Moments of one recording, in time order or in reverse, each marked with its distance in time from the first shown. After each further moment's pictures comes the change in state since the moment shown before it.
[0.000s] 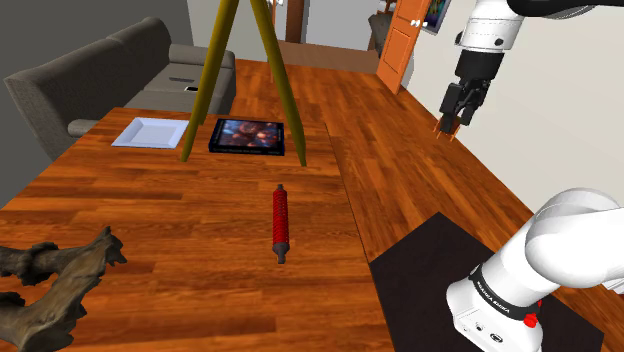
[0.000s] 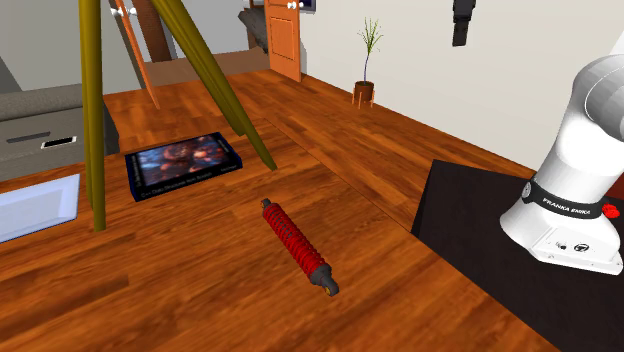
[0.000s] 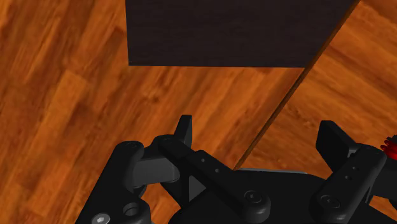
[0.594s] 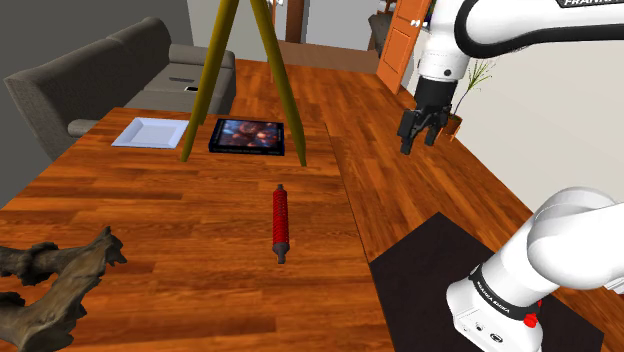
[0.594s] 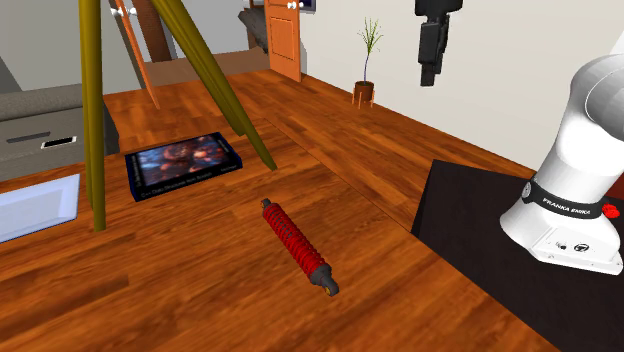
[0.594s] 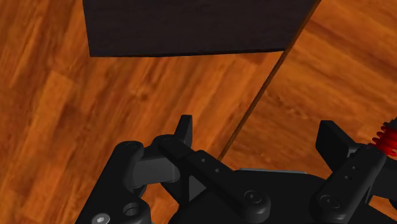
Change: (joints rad) arm 0.040 0.101 0.122 -0.086 0.088 0.196 0.169
